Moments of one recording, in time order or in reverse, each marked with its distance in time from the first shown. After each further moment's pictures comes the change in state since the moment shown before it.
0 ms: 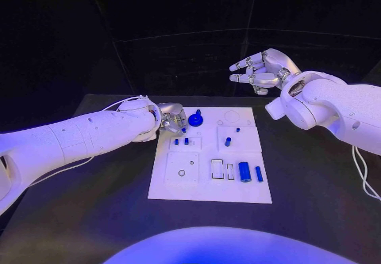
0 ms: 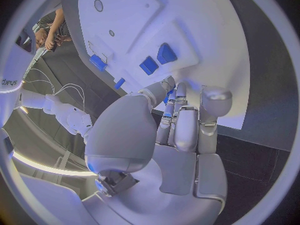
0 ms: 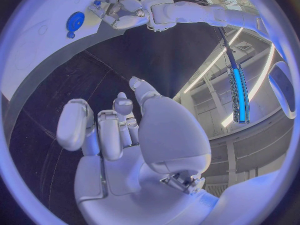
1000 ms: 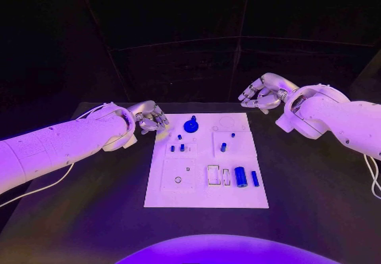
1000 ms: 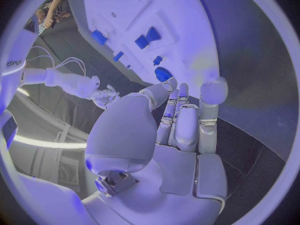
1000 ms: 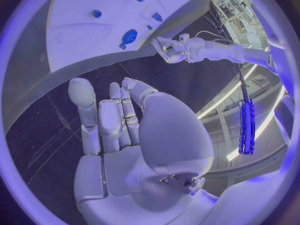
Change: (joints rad) left arm 0.002 -0.152 0.002 0.054 0.227 -0.169 0.094; left_hand 0.007 0.007 0.043 -0.002 0.000 0.048 0.021 0.015 0.012 -0.029 0.026 -0.014 0.005 -0.008 0.021 -0.028 -0.057 0.000 -0.039 0.024 -0.112 -0.095; right arm -0.046 -0.037 -0.002 -0.095 -0.346 0.107 -0.098; right_hand 0.025 -0.060 0.247 -0.054 -0.060 0.108 -0.018 0.068 0.004 -0.128 -0.007 -0.740 -0.698 -0.017 -0.014 -0.273 -0.216 0.063 -0.115 -0.012 -0.286 -0.391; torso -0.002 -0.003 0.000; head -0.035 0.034
